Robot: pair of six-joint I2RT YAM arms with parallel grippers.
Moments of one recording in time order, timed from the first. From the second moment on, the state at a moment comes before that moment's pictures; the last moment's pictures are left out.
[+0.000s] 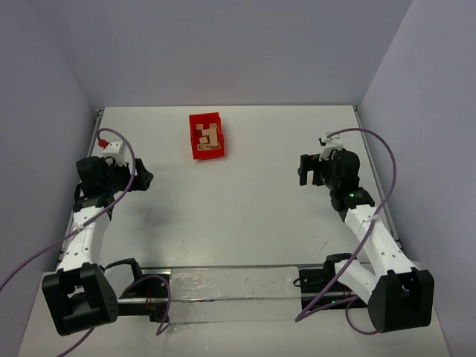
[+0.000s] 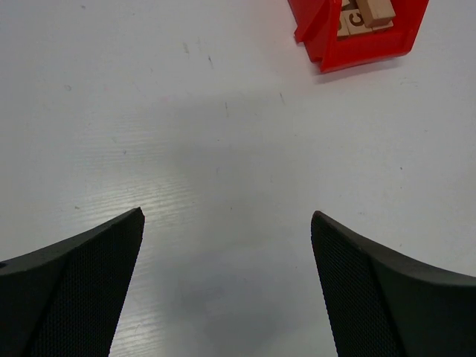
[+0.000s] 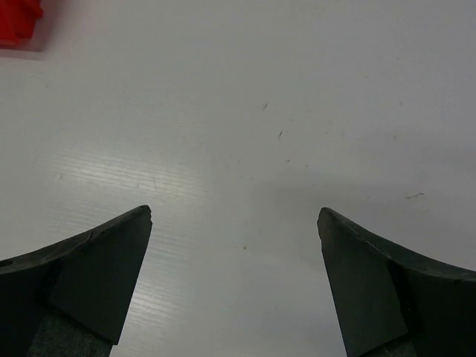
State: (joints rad) left arm 0.21 1.05 0.65 -0.14 0.47 0.05; right arm 0.09 0.97 0.65 -0.14 -0.11 -0.02
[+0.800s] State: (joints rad) left arm 0.21 1.13 0.66 -0.14 0.31 -0.08; right arm 0.46 1.74 1.50 -0.26 0.12 0.19
